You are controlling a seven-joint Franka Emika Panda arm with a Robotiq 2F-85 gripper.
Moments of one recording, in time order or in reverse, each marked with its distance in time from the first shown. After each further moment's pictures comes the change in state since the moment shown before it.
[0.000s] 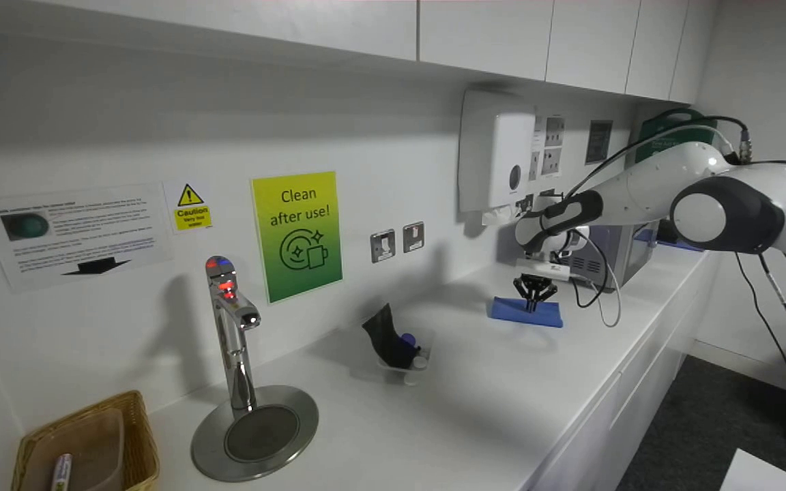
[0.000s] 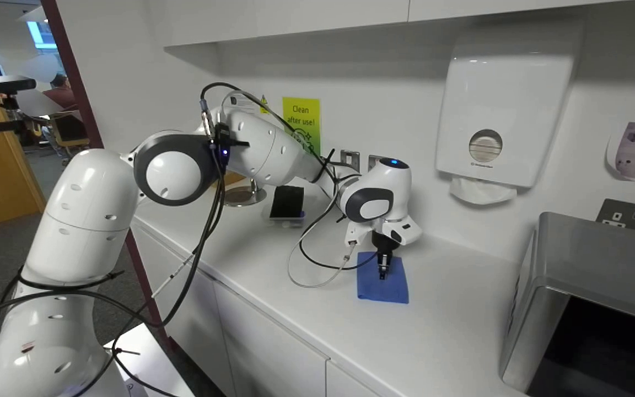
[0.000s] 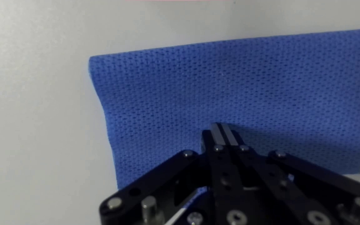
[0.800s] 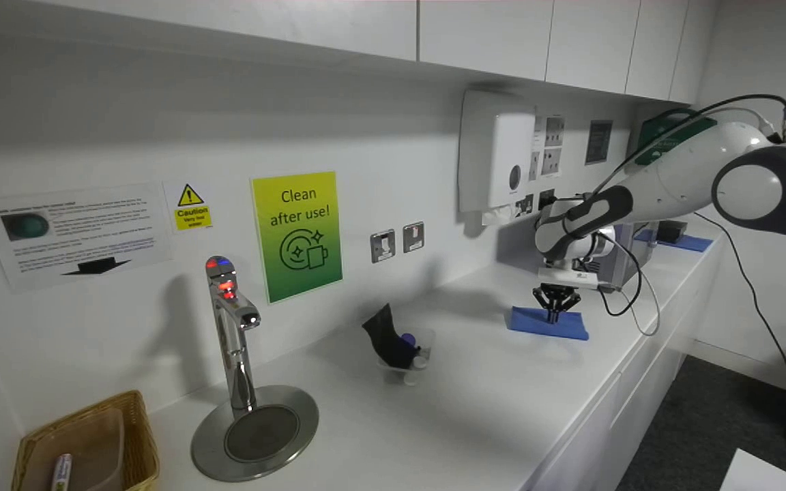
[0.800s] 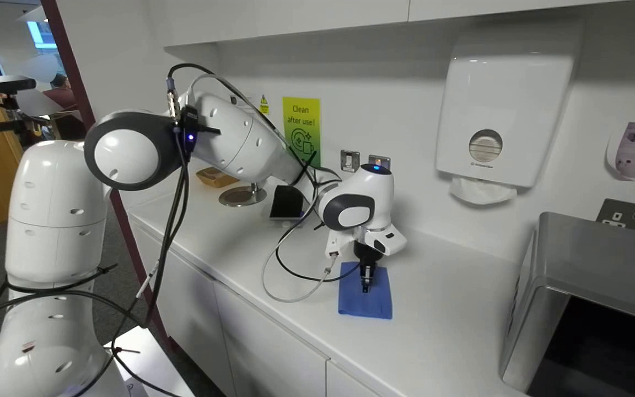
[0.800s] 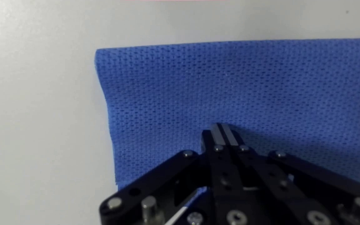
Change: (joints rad) arm 0.009 -0.184 -0.013 -0.285 -0.060 0.073 -0.063
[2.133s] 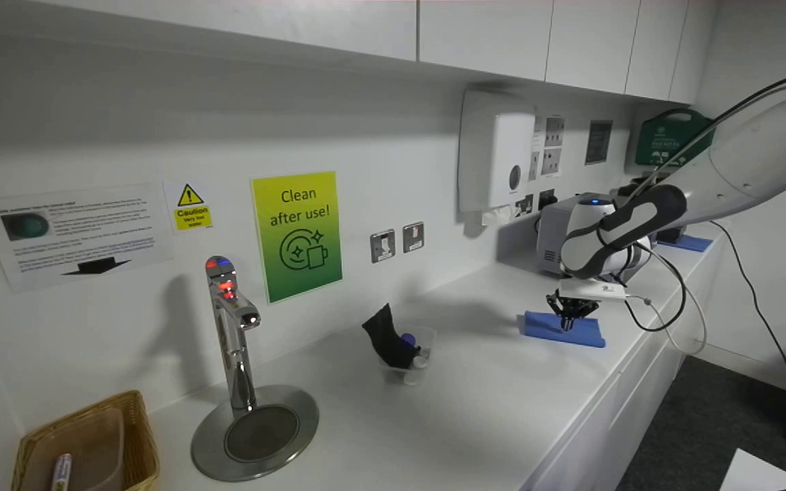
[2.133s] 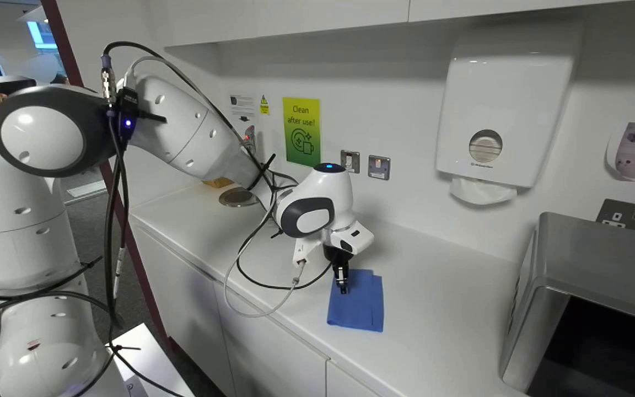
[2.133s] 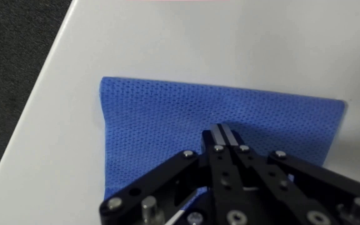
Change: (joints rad) arm 0.055 -0.257 -0.008 -0.352 -0.128 0.219 0.000
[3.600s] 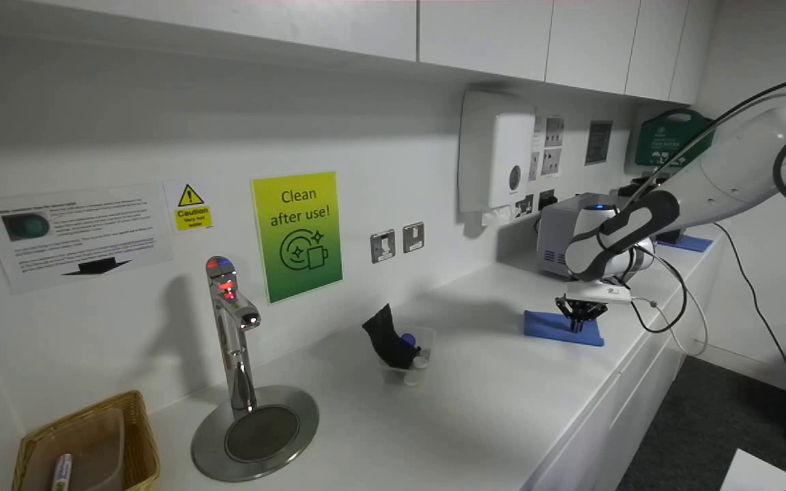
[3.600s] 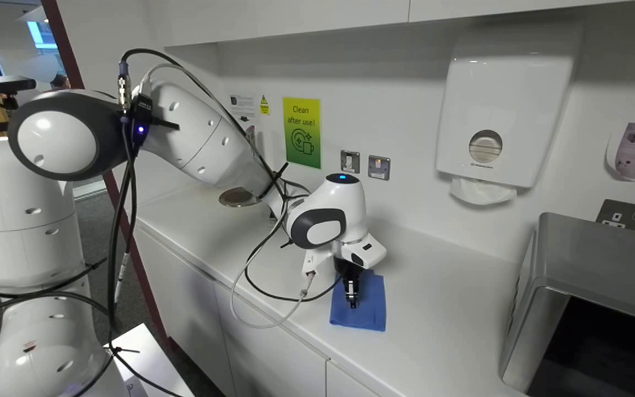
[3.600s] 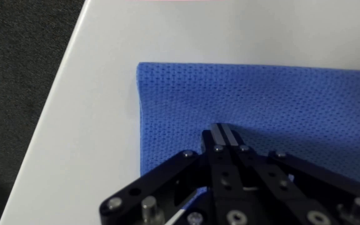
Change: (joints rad) arm -0.043 0.062 -0.022 0.037 -0.005 0.000 0.004
